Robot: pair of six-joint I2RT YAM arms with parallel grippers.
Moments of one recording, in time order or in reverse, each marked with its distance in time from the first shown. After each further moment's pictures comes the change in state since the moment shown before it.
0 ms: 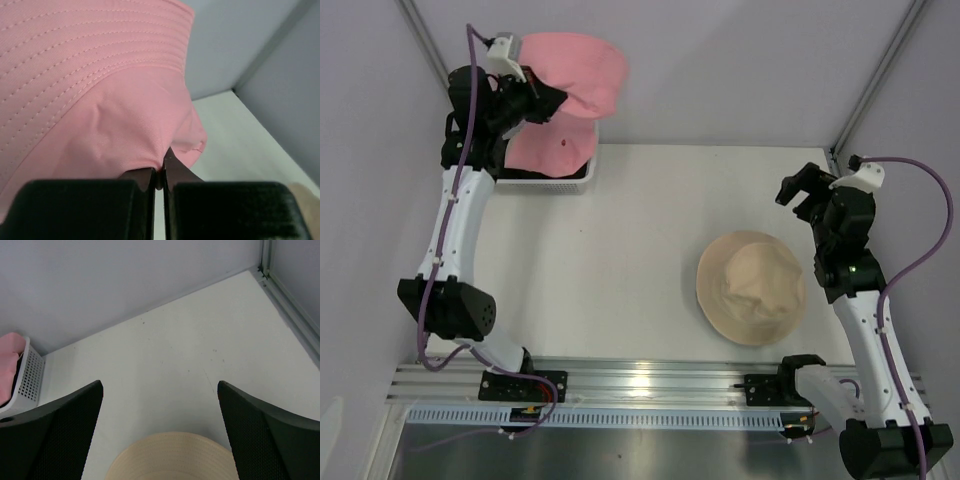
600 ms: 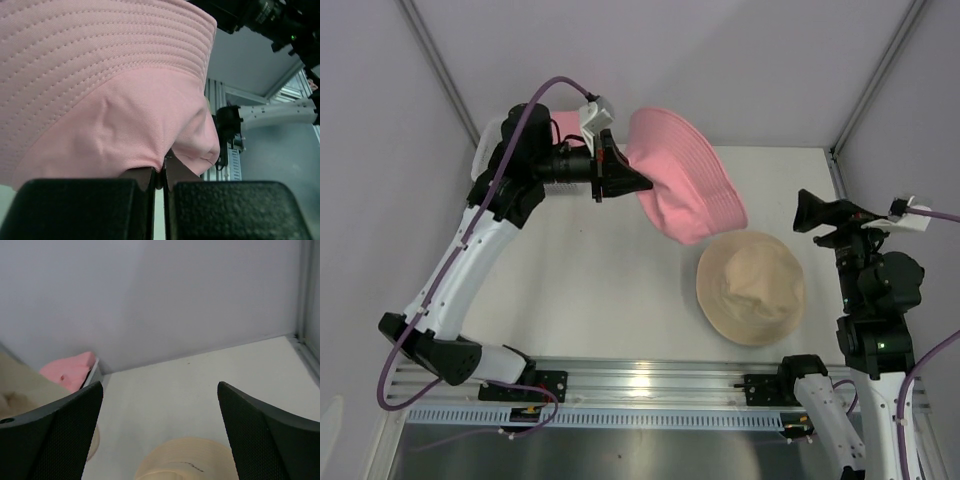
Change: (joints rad) left arm -0.433 -0.237 -0.117 -0.198 0.468 0.174; right arm -0.002 -0.377 -0.027 0.000 -0.095 -0.023
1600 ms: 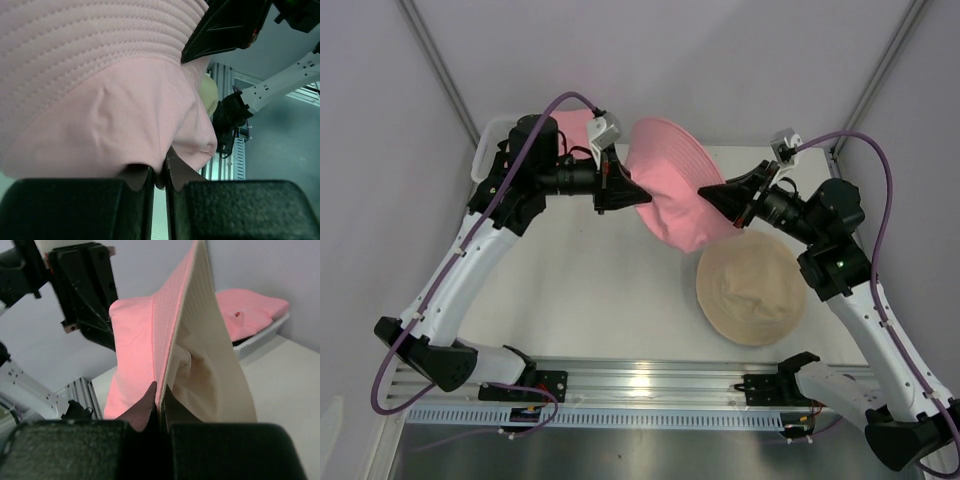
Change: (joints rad) left arm -0.058 -0.044 -0.045 -0.128 -0.063 0.107; right arm 0.321 0.422 0.161 0.276 -0.775 -0.021
